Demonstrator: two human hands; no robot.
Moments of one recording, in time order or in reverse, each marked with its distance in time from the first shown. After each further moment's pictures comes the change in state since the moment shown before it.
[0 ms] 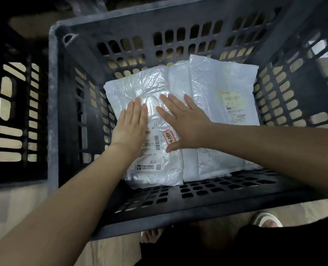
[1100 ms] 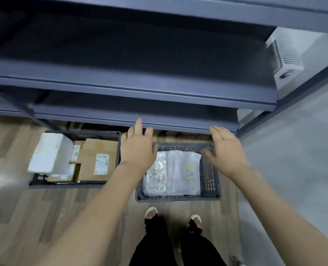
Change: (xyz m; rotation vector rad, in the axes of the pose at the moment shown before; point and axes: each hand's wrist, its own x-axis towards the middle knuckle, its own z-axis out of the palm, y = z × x) left_hand -0.350 -0.257 -0.510 -0.673 0.219 -0.227; right_hand -0.271 0.002 -0.620 0.273 0.128 0.475
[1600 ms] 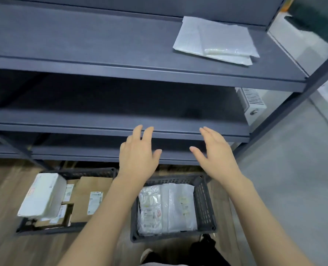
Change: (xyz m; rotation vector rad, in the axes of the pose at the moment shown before) left_hand -0.017 0.018 -0.105 -0.234 0.256 0.073; right_hand -0.013 -0.040 -0.100 0.179 0.315 -0.022
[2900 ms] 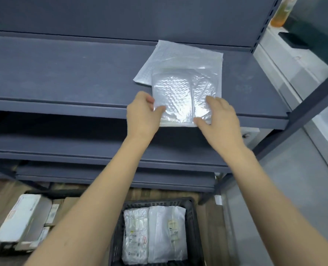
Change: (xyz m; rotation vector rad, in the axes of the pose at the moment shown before) left_hand 0.181 0.153 -0.021 -0.619 0.337 -0.146; right_hand 0.155 0.105 -0.102 0.166 0.263 -0.041
